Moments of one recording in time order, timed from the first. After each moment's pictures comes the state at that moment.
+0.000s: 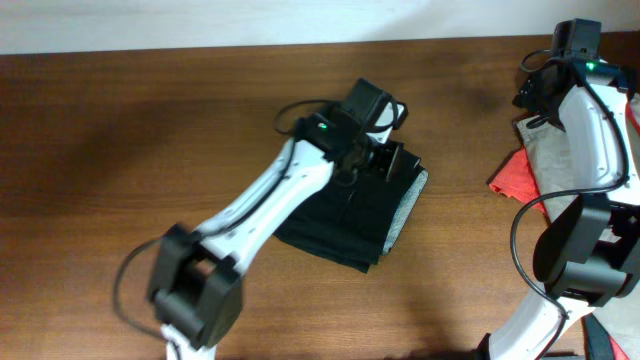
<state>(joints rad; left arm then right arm) -0.68 2.00 1.76 -0.76 0.30 -0.25 -0.25 2.00 1.82 -0.93 0.35 0.39</state>
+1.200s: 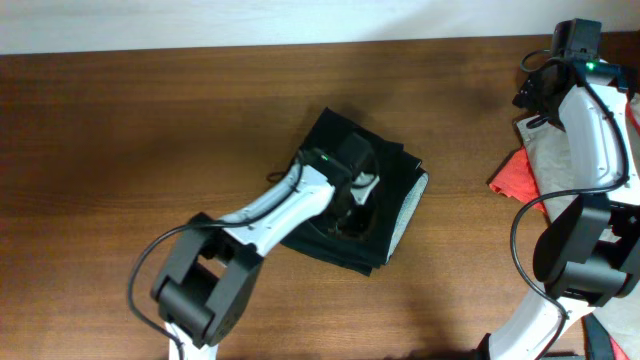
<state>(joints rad) -0.68 2.00 1.48 -0.91 0.45 -0.32 -0.25 2.00 1.82 -0.93 0.36 0.39</state>
